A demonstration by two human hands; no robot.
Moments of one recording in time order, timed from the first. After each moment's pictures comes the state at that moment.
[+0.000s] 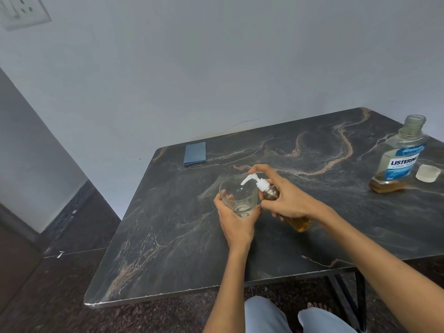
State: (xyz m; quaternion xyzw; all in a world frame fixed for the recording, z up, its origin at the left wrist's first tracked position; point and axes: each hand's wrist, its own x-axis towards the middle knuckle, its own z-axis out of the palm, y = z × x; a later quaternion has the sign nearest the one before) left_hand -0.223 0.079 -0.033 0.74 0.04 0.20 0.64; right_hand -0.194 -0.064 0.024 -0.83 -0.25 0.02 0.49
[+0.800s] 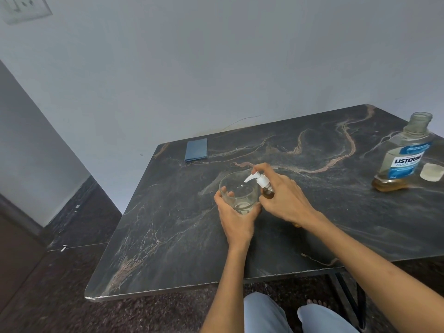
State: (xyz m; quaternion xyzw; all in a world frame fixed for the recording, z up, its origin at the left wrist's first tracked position) left_hand -0.221 0.078 -0.035 0.74 0.05 0.21 0.64; right_hand -0.206 -0.048 0.020 -0.90 -0.18 -0.17 0.35
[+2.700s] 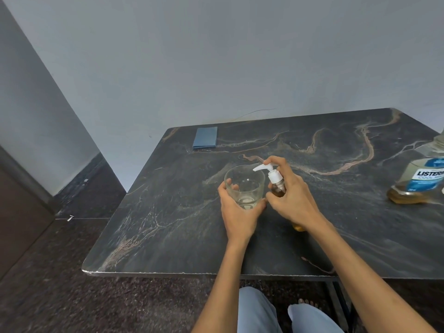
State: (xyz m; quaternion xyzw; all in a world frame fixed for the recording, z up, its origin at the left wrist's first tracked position) left_hand -0.222 0.077 -0.036 0.74 0.06 0.21 0.63; right_hand -0.204 -0.052 0.013 -0.86 -0.19 -0.18 0.43
